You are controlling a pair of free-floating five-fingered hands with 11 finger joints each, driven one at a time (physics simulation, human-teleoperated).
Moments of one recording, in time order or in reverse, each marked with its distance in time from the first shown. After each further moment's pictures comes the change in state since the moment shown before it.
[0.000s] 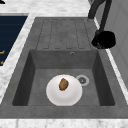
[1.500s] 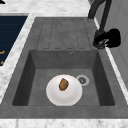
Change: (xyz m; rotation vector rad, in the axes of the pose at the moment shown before) left hand 0.000 0.000 0.000 0.000 0.000 0.000; right hand 0.014 -0.033 -0.045 0.335 0.138 0.012
